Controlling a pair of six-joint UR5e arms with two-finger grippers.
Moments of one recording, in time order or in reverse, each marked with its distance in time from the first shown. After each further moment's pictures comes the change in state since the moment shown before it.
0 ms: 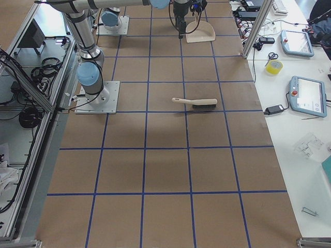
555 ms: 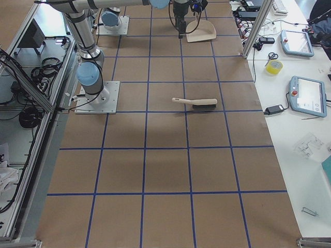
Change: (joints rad) left arm 0.002 -0.010 0.009 0.002 0.002 -0.007; right arm 0.000 -0.001 0.000 0.001 -0.001 0.000
